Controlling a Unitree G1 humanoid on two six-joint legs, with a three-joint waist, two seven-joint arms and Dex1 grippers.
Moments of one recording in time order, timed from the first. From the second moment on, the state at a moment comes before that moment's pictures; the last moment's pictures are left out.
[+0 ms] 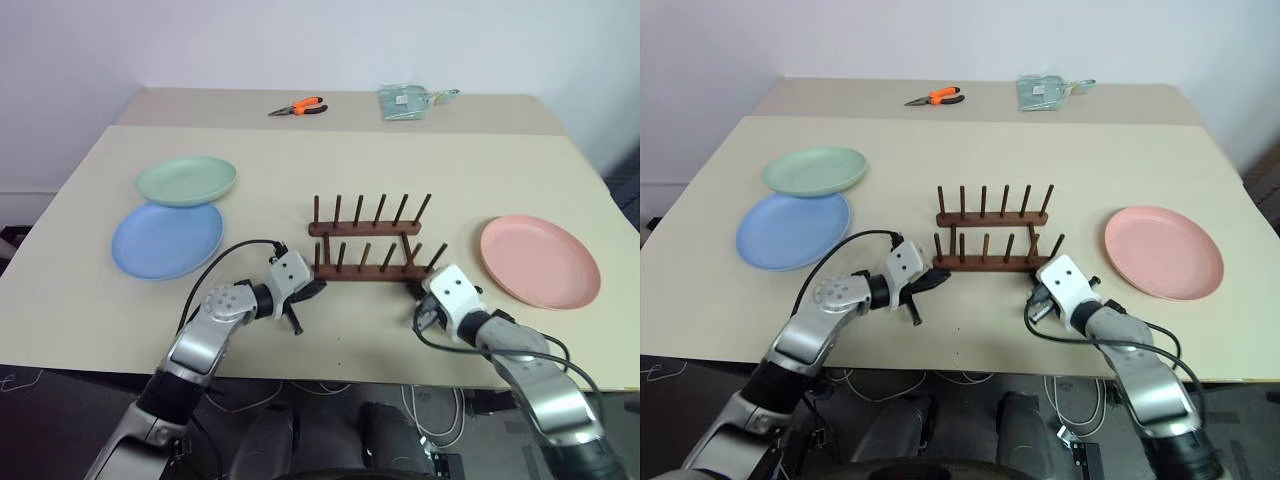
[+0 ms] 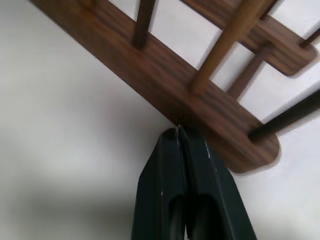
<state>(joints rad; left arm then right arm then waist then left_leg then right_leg) -0.33 0.35 -0.28 -0.02 -0.03 0.34 -0.70 -0.01 -0.51 0.07 -0.32 0.03 0.47 0.41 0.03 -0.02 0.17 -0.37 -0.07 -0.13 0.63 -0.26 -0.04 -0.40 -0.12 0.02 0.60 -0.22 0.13</state>
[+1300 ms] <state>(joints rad) -0.29 0.42 -0.26 -0.20 -0.21 0.41 -0.87 0.00 -0.75 -0.16 -0.18 -0.10 0.47 0.45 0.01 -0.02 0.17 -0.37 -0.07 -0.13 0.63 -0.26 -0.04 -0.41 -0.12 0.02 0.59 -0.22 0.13</state>
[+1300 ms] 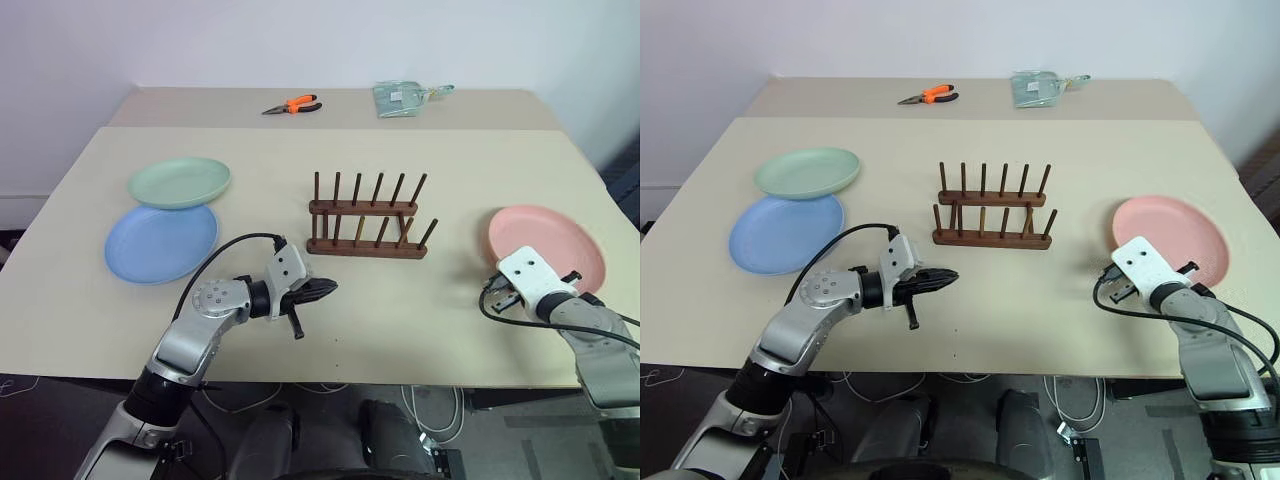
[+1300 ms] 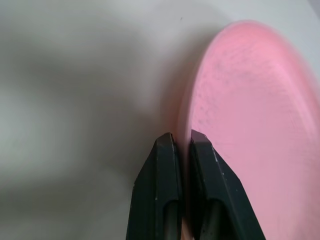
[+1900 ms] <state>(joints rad) -0.31 0.45 -0.18 -0.17 -0.28 0.41 -0.89 -0.48 -0.46 -0.44 -0.54 1.24 0.84 0.18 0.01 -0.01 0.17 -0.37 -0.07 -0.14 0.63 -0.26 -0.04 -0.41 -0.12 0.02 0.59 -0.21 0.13</state>
